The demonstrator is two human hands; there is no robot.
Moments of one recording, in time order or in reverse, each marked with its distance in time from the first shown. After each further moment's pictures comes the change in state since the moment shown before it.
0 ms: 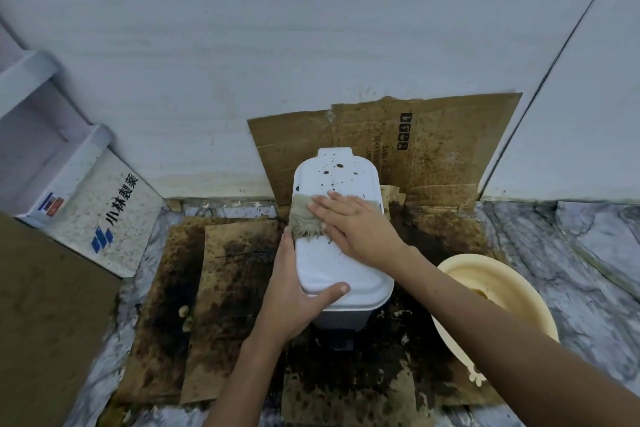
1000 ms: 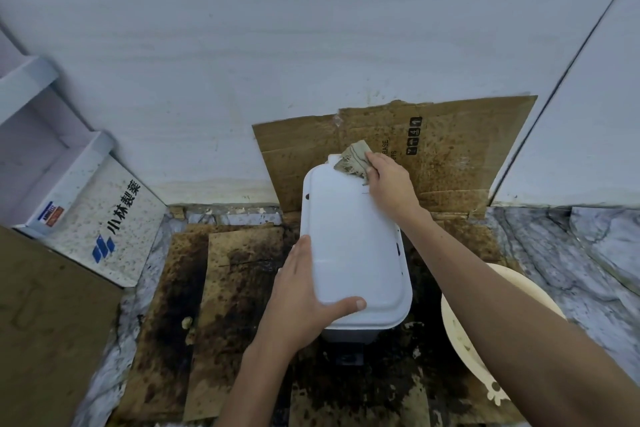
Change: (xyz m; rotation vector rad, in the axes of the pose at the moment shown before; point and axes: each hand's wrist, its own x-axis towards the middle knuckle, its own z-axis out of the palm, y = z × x) left_hand 0.011 0.027 -0.017 0.235 -0.107 -0.006; right_hand 0.065 0.069 -0.004 0.328 0.240 0.583
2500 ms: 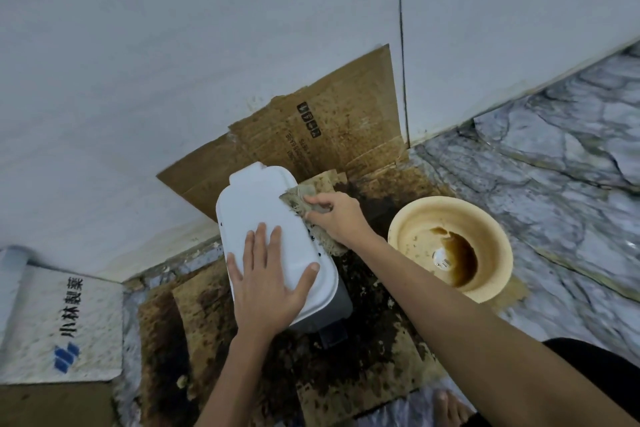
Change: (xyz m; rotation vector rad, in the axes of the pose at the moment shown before) left_hand 0.026 0.024 0.048 0.698 0.039 0.215; right_hand -0.117 0.041 -0.032 0.586 0.052 0.298
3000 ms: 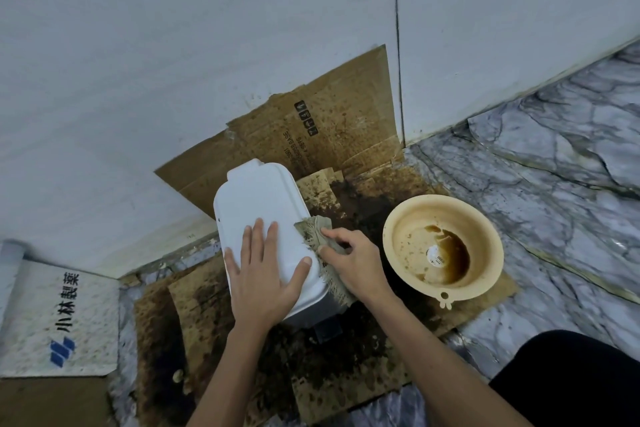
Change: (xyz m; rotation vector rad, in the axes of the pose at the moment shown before) left_hand -0.002 0.001 -0.002 0.004 -0.004 0.002; right_hand -0.085 0.030 0.009 0.164 0.139 0.122
